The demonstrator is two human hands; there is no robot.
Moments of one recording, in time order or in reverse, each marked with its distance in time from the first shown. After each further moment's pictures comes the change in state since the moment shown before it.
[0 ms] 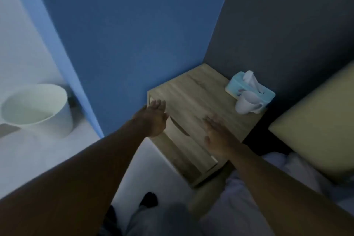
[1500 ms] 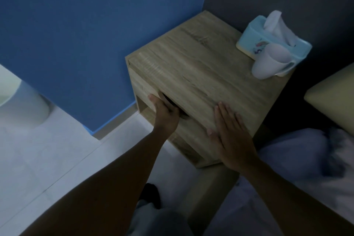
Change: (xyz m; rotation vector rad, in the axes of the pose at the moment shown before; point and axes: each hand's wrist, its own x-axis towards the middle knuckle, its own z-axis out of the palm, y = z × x) left_hand 0.117 0.020 0.188 -1.169 0.161 -0.236; right_hand 0.008 0.044 0.136 0.030 0.254 0.106
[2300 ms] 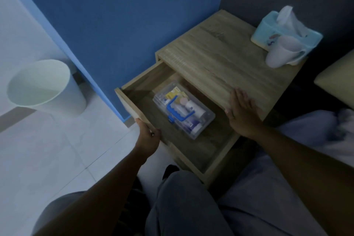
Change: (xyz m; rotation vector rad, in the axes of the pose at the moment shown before) left_hand -0.120 -0.058 -0.135 0.085 0.028 -0.179; right_hand 0.010 -0.022 -0.012 0.192 -0.208 0.141
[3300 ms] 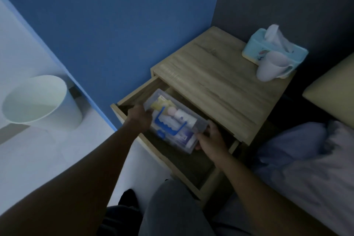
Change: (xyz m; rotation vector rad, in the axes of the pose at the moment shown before) left_hand 0.037 0.121 -0.024 0.411 0.104 0.011; right_hand -0.033 -0.098 0.022 1.149 -0.051 0.422
